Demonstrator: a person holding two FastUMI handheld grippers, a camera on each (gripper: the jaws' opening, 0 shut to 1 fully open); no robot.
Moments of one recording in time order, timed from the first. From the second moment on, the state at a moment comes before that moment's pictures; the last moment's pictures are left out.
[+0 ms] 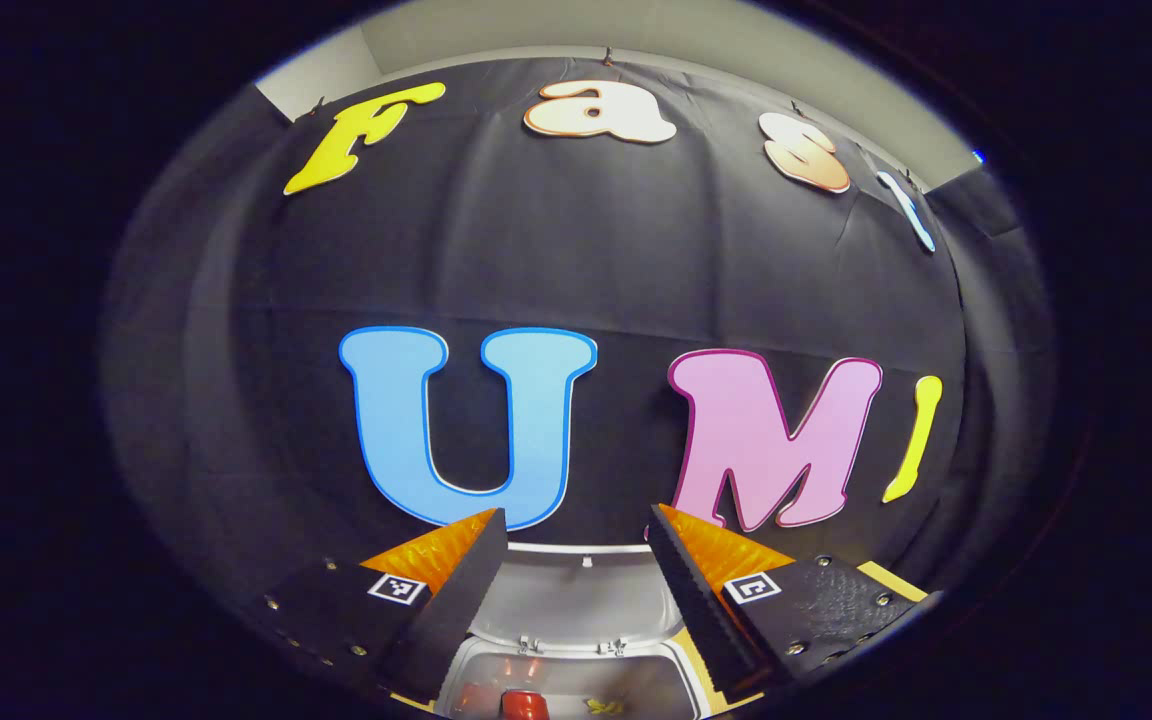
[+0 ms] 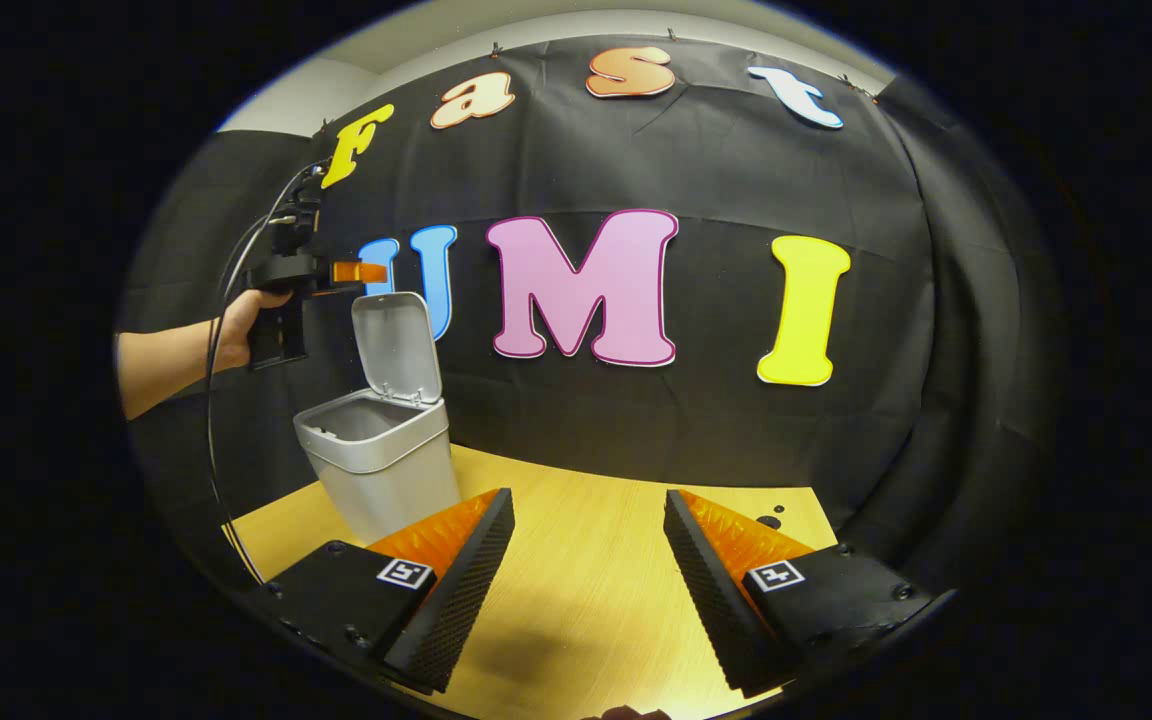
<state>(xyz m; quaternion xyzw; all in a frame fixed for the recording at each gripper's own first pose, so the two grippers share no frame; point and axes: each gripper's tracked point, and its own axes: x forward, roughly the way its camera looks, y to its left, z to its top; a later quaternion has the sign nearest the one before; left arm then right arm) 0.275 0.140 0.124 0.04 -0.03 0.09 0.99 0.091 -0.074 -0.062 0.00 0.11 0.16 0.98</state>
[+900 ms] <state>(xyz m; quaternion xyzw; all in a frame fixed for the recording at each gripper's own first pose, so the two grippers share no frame) 0.278 0.122 0.079 0.02 0.08 0.07 0.99 0.079 -0.074 -0.079 -0.01 0.13 0.13 0.98</state>
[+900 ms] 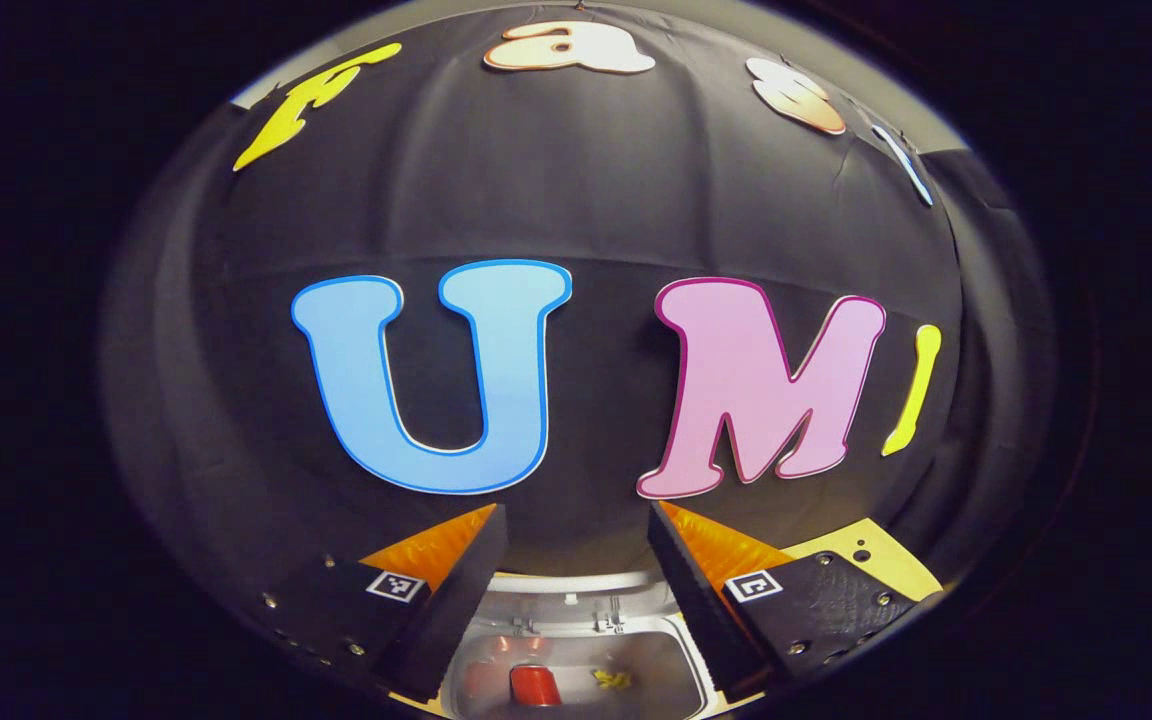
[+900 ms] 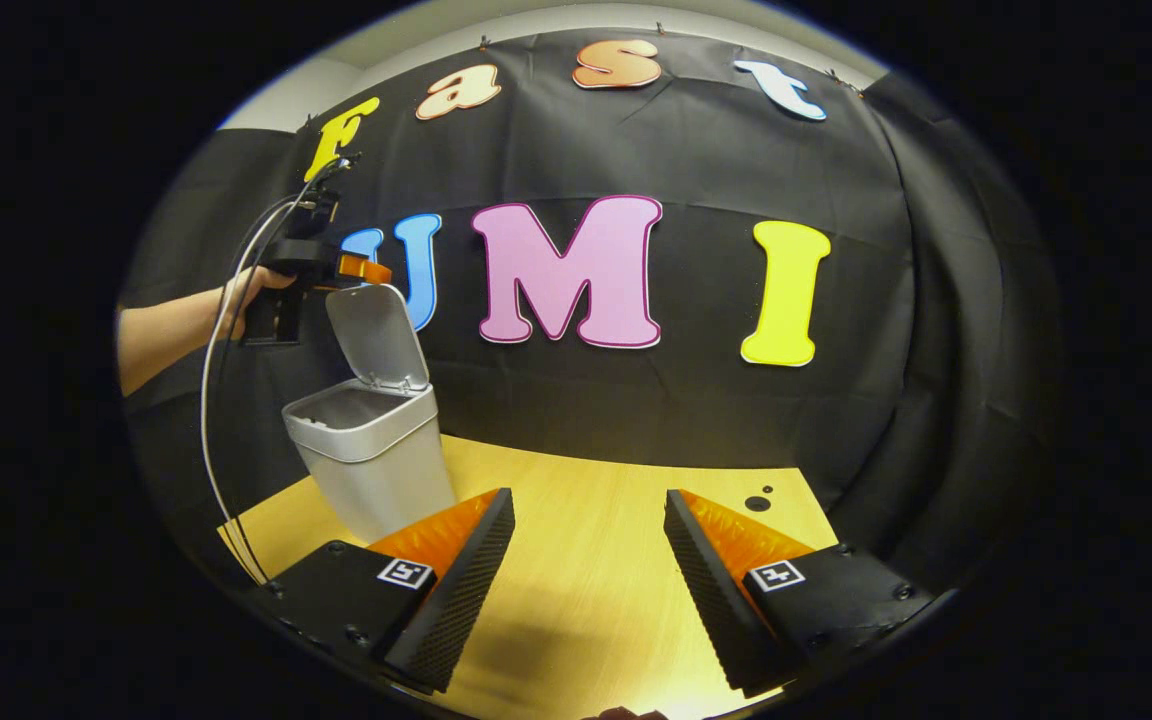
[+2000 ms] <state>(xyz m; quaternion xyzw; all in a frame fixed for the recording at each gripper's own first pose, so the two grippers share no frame) 0.160 0.105 -0.086 0.00 0.13 0.08 0.99 0.059 -0.028 -0.121 -0.03 0.19 0.17 0.97</state>
